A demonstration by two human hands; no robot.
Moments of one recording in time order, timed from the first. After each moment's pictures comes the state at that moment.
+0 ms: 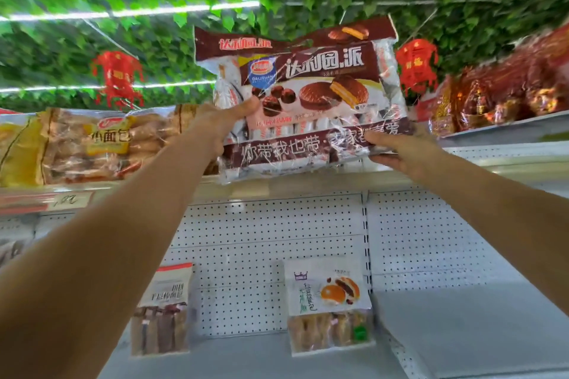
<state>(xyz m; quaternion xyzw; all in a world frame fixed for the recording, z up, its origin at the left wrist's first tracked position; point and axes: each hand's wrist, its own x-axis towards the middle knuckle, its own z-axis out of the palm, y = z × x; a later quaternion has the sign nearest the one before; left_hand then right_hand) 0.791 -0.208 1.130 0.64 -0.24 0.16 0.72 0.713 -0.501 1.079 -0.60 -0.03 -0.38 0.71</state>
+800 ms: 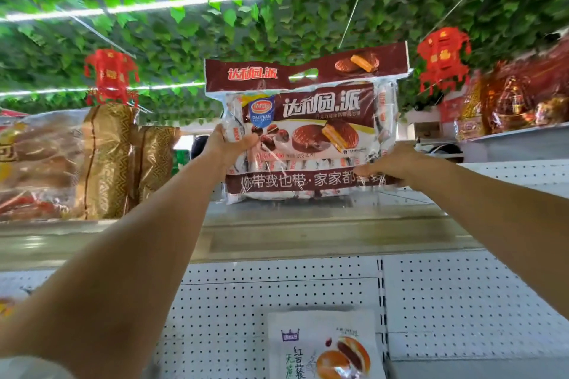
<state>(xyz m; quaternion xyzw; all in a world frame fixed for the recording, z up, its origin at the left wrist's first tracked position) 1.015 -0.333 1.148 0.71 -0.20 0.20 0.65 0.906 -0.623 1.128 -0.84 0.17 -0.29 0.42</state>
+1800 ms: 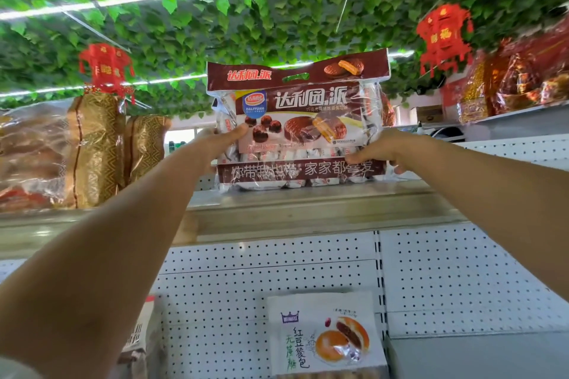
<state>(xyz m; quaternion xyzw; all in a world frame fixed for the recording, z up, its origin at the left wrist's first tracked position) 1.015 -0.321 1.138 0.80 -0.14 0.13 0.57 0.898 -0.619 1.127 -0.89 0.16 -0.22 0.37</state>
